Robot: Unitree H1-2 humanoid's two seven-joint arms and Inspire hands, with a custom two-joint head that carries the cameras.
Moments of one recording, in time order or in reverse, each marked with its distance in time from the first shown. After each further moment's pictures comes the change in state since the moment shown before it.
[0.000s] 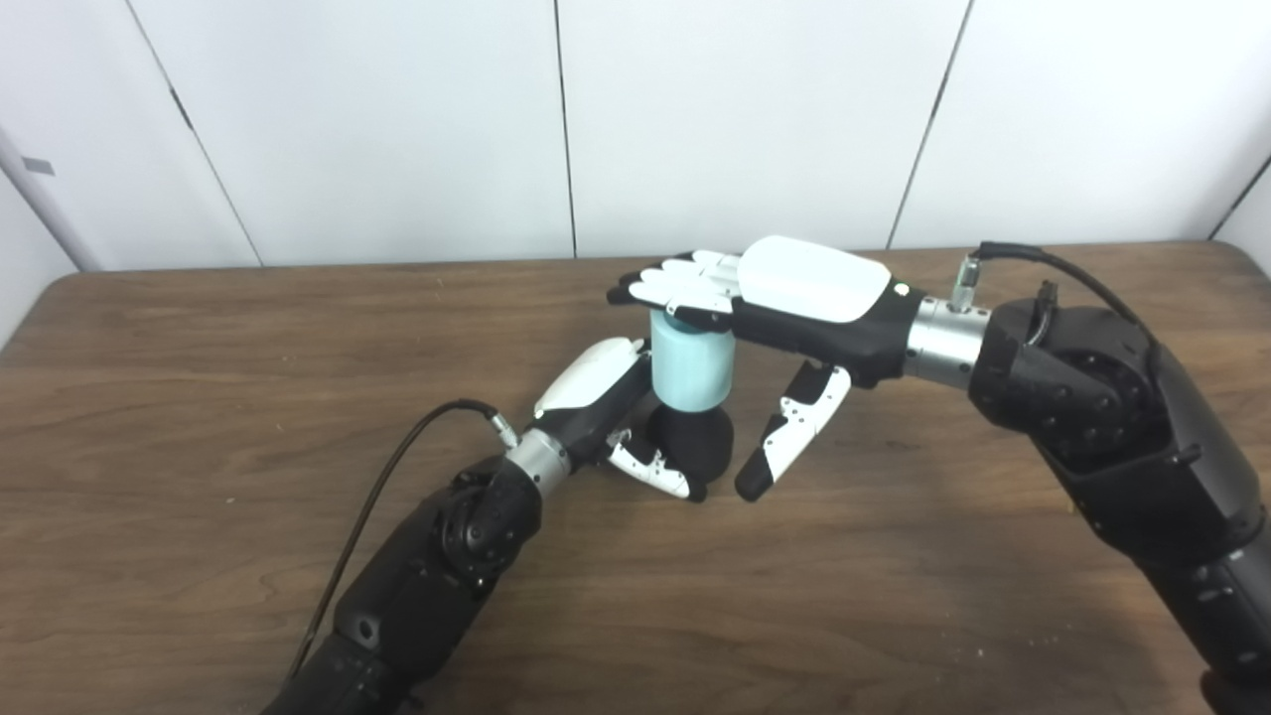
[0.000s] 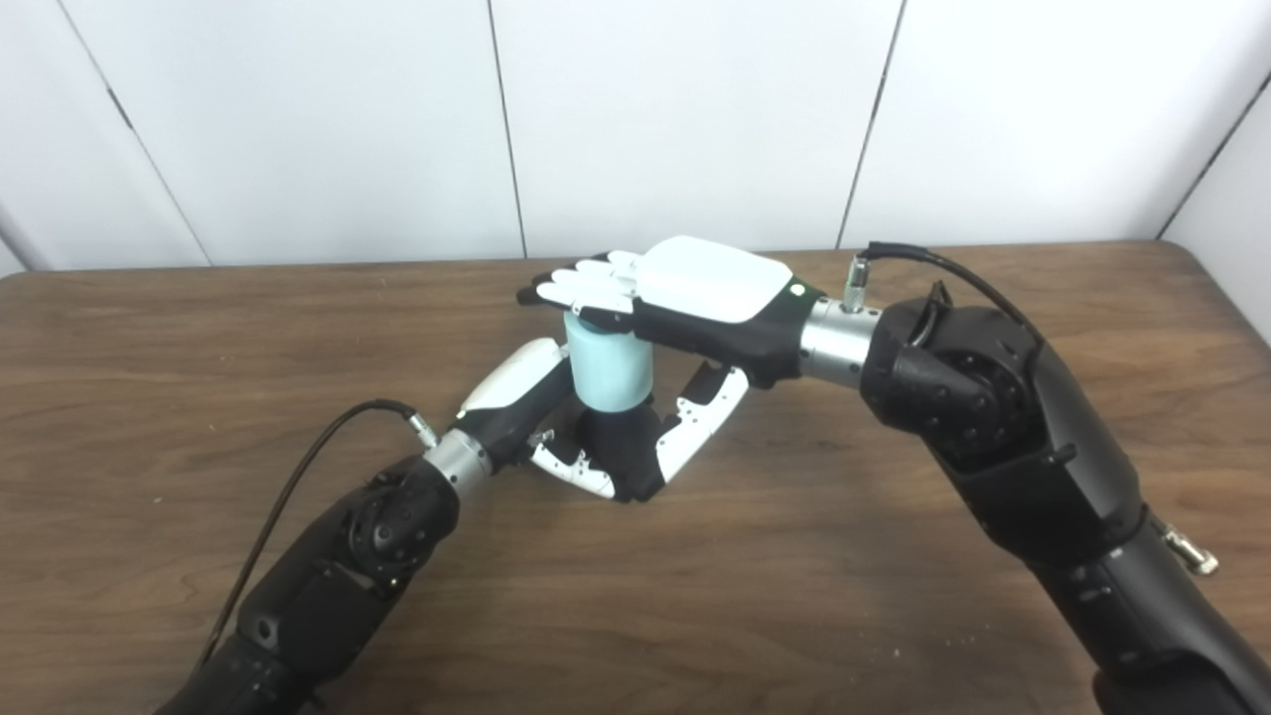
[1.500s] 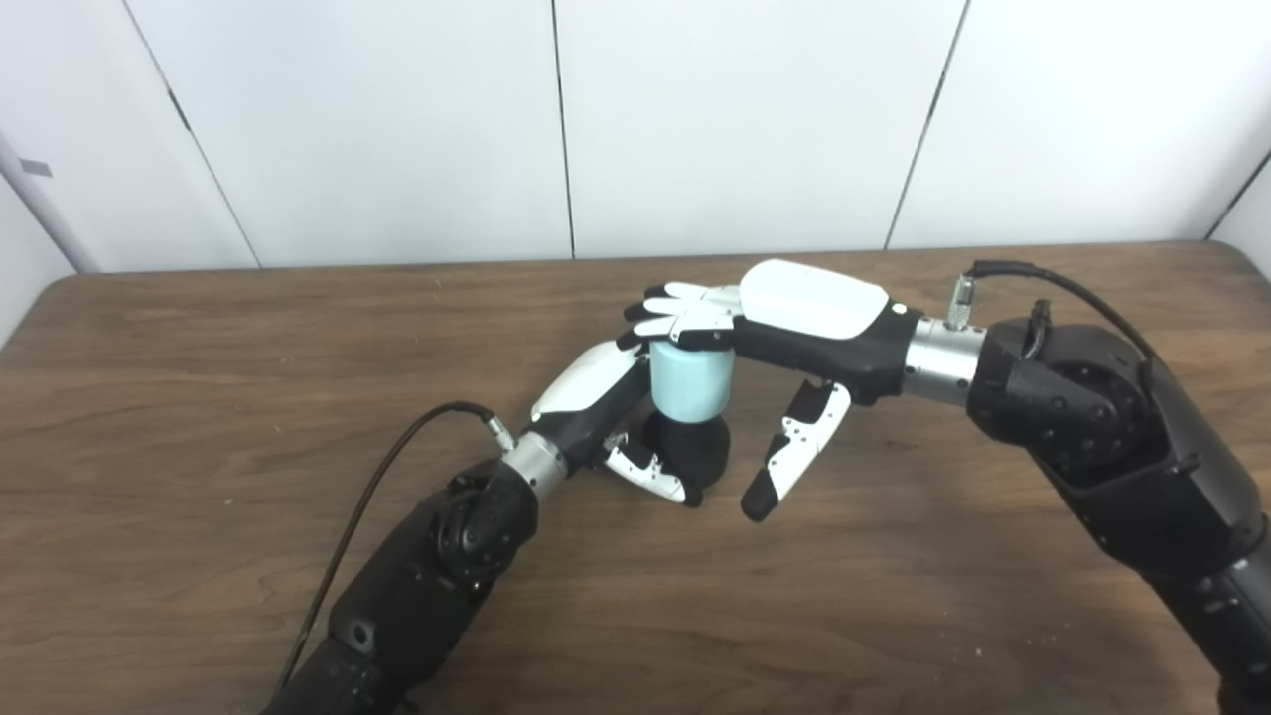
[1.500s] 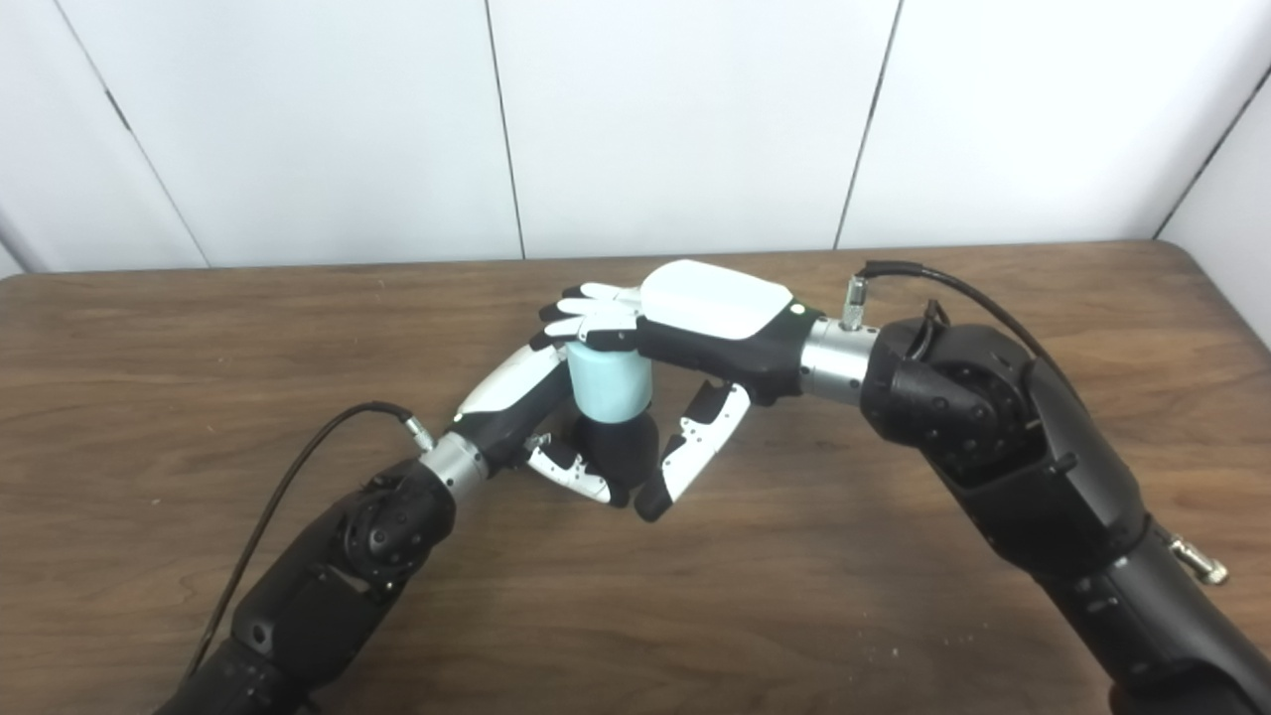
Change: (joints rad) left arm 0.003 0.008 -0.001 -0.012 0.001 0.003 -0.003; right arm 0.016 -0.025 0.047 0.006 0.069 0.018 -0.022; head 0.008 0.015
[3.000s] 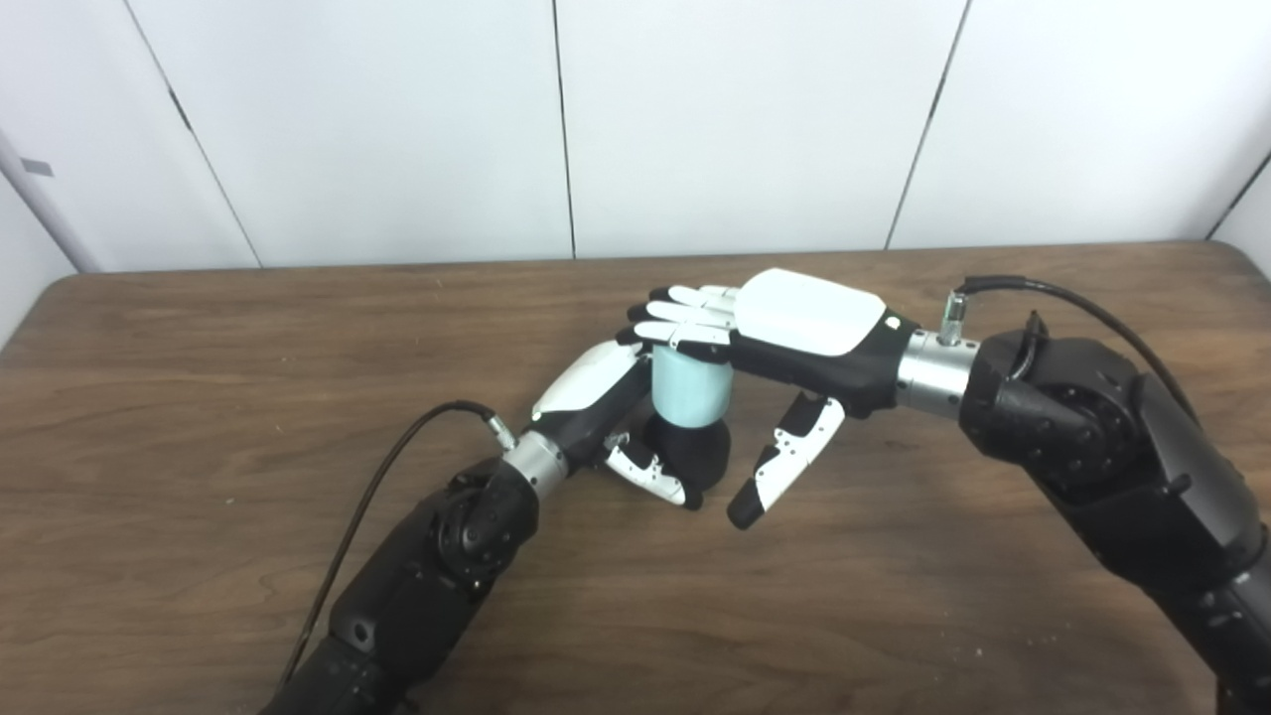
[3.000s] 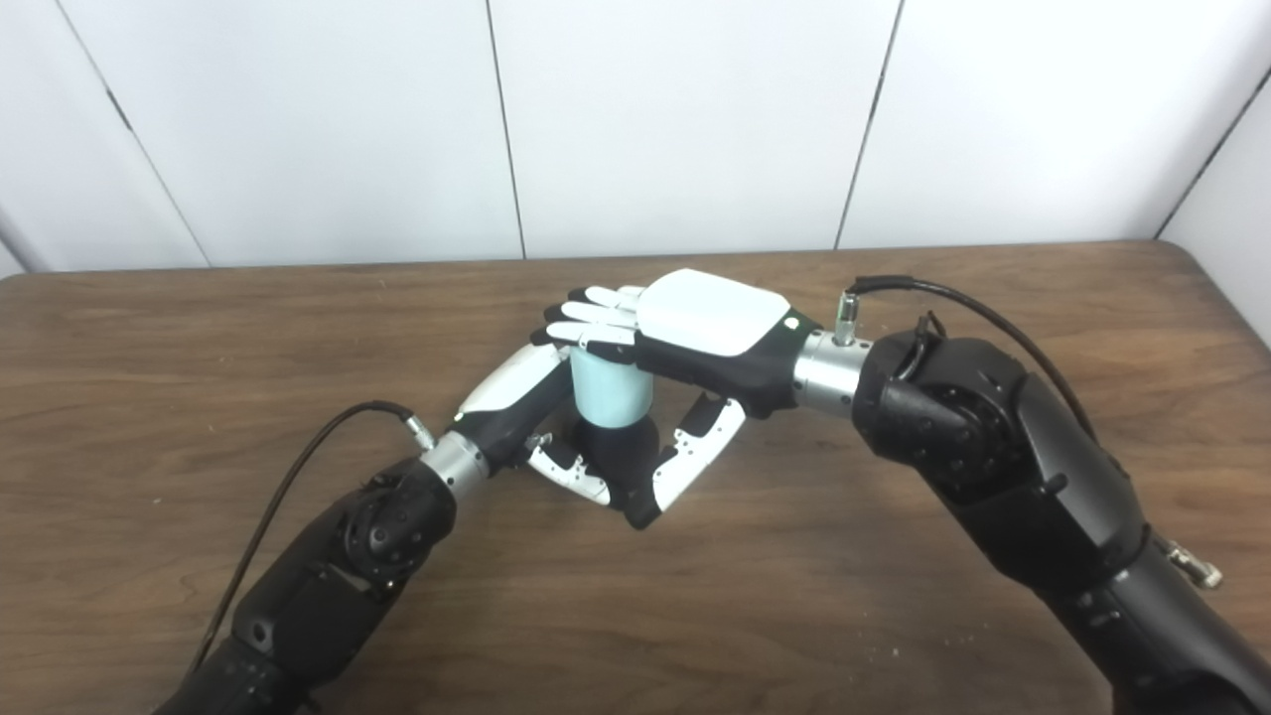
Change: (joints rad) left arm -0.002 0.000 0.000 0.001 -0.007 0.003 -0.004; right arm 0.011 -0.005 0.028 -0.036 -0.118 0.057 -0.015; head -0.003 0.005
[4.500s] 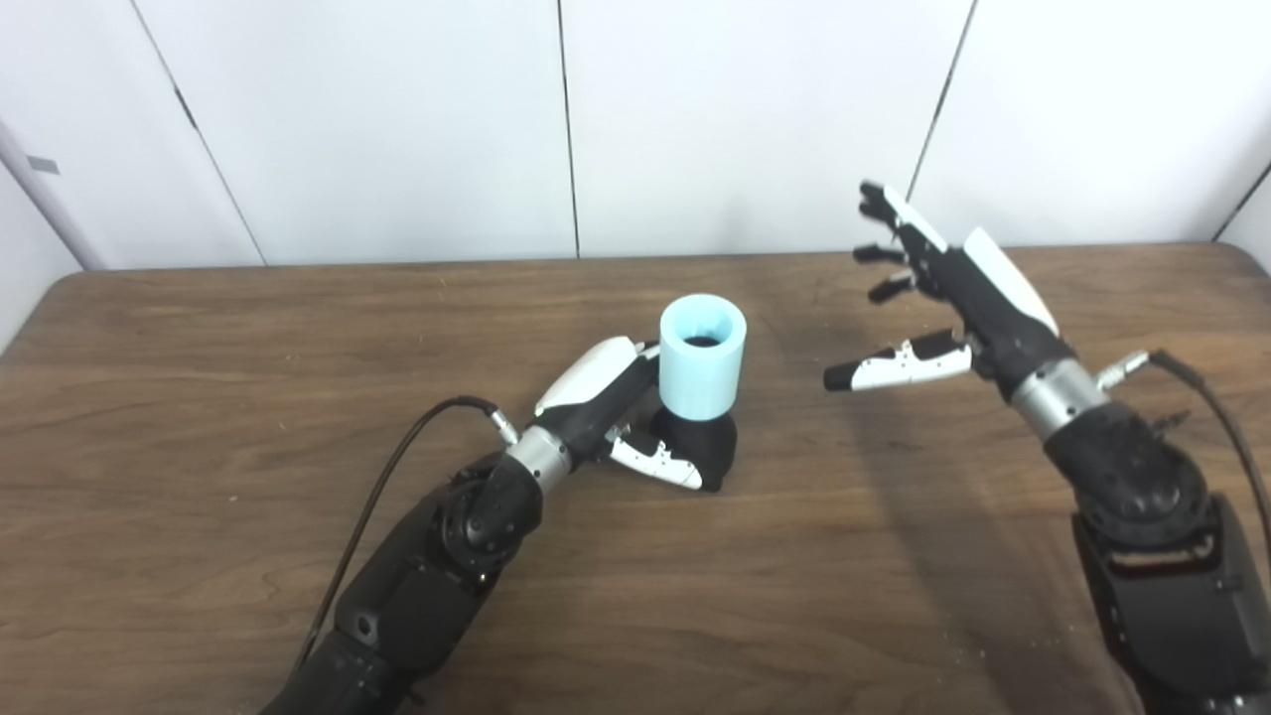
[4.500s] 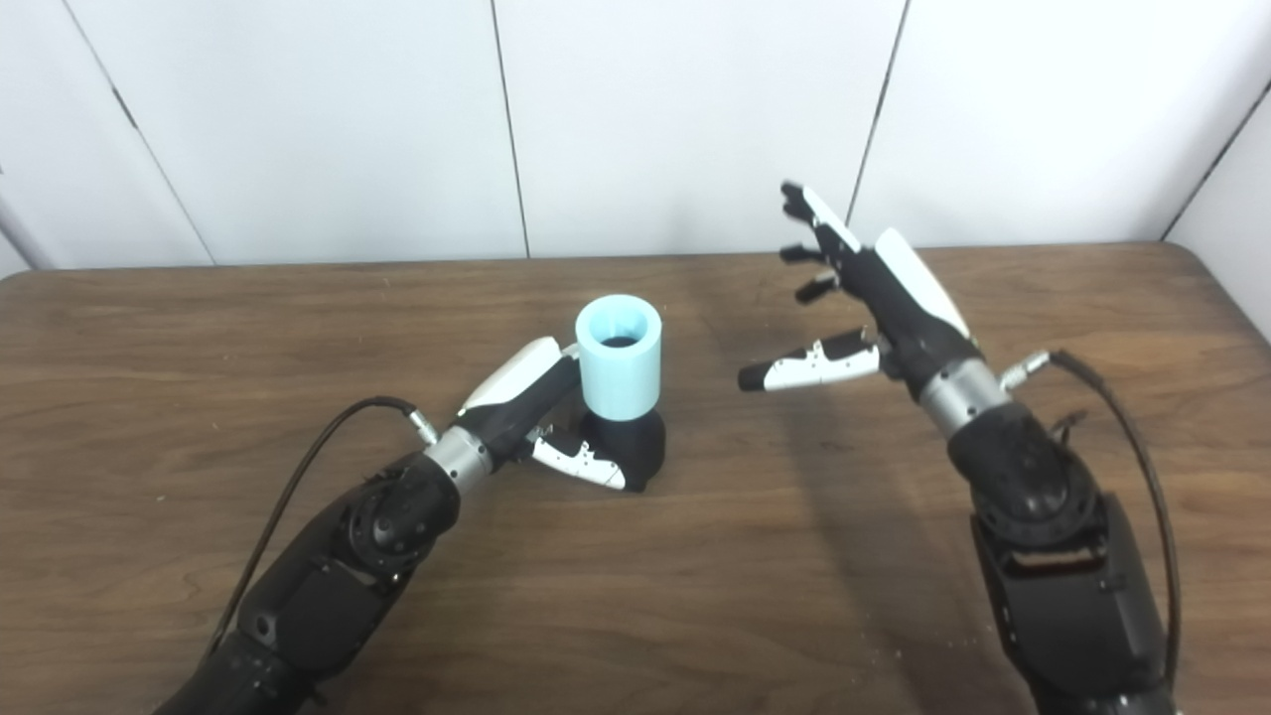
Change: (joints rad) left arm -0.001 -0.005 0.019 -0.018 -0.029 0.066 -0.027; right arm 0.271 0.196 -0.424 0.073 0.164 0.236 -0.372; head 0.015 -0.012
